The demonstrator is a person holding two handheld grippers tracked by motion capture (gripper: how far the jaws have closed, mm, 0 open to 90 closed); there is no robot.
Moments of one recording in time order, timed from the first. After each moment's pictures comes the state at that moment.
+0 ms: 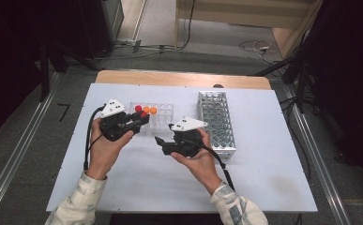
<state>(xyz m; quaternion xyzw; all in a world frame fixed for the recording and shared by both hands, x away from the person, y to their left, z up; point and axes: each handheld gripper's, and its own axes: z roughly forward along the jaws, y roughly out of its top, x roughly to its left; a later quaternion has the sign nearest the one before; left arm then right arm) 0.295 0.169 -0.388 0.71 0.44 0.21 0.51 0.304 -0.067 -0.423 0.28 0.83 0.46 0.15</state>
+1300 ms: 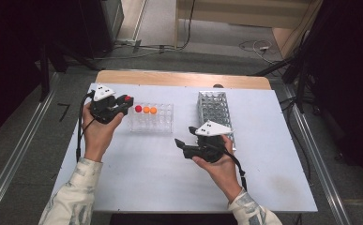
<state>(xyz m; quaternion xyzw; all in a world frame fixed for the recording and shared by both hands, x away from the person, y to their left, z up) 0.337 0.196 -0.397 0.69 0.49 0.28 0.46 0.294 -0.120 -0.420 0.31 0.81 0.47 0.16</state>
